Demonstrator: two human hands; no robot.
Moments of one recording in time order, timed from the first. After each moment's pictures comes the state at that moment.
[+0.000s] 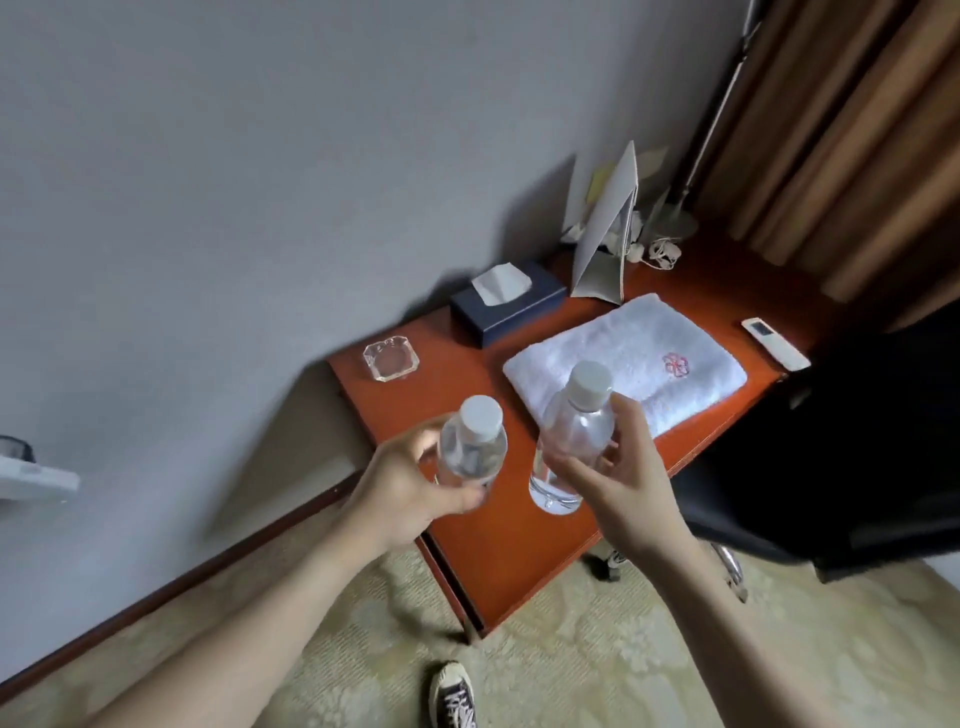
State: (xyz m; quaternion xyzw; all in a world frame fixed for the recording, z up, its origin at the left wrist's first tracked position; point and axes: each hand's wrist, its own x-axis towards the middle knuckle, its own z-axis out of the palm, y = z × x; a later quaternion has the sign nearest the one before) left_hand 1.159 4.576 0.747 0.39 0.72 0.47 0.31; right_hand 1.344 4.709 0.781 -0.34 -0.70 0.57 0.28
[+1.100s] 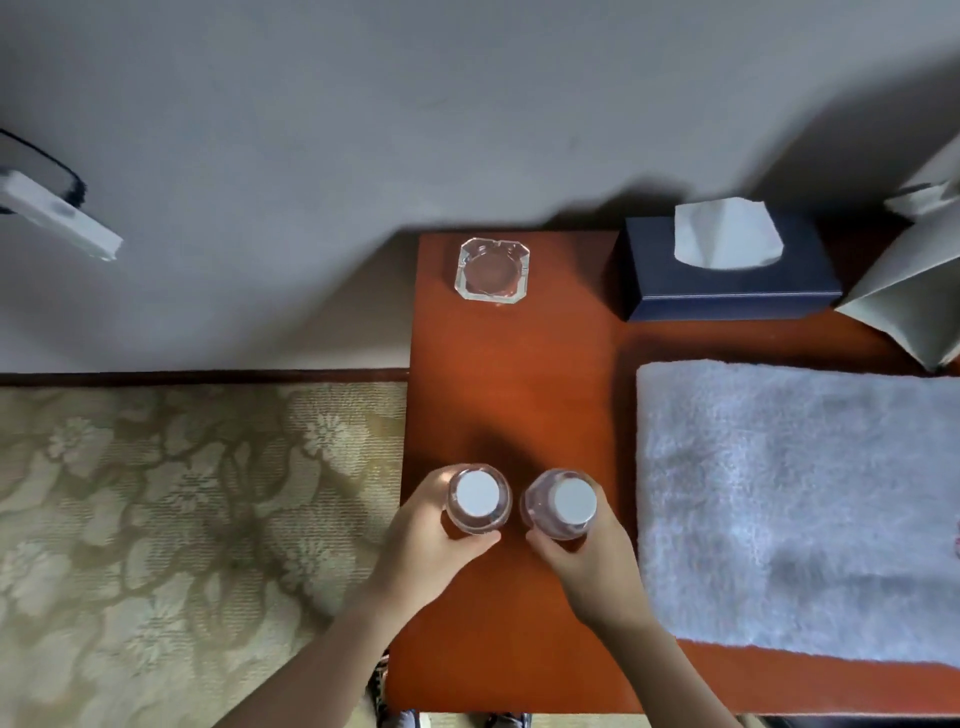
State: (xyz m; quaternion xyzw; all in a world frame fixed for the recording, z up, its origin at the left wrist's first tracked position) left_hand 1.173 4.674 0.472 0.10 0.86 0.47 0.15; right_hand 1.240 4.862 0.490 -0.19 -0.84 0.50 -0.01
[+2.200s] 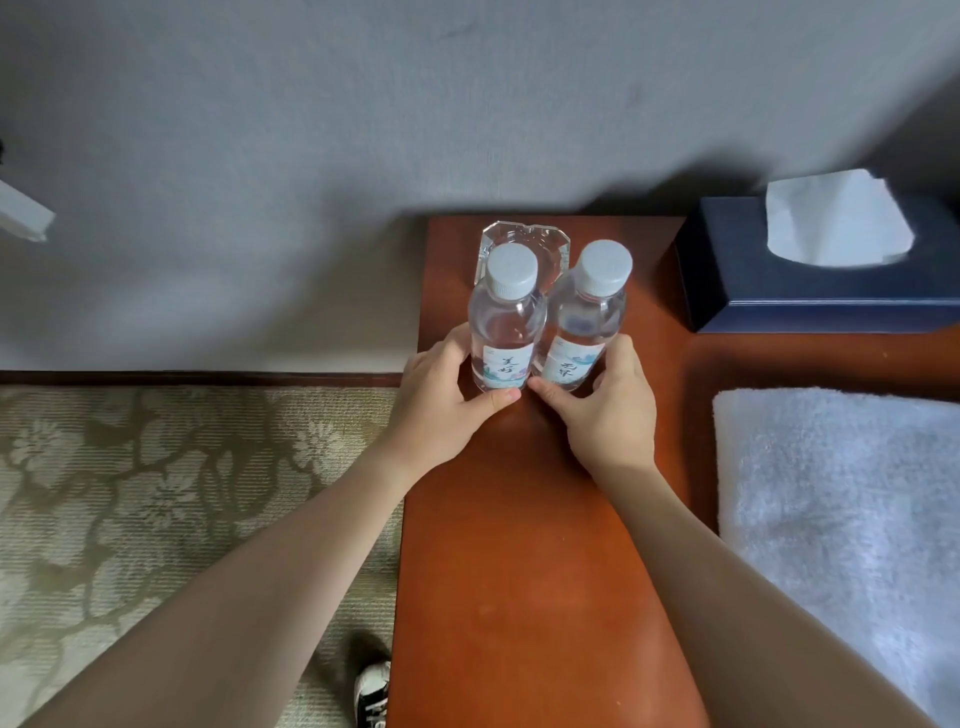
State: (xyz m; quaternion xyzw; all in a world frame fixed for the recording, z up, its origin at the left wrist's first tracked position) left_hand 0.990 4.705 0.419 0.18 0.86 0.47 0.07; right_hand 1.054 4.883 0.428 -0.20 -0.88 0.41 0.13
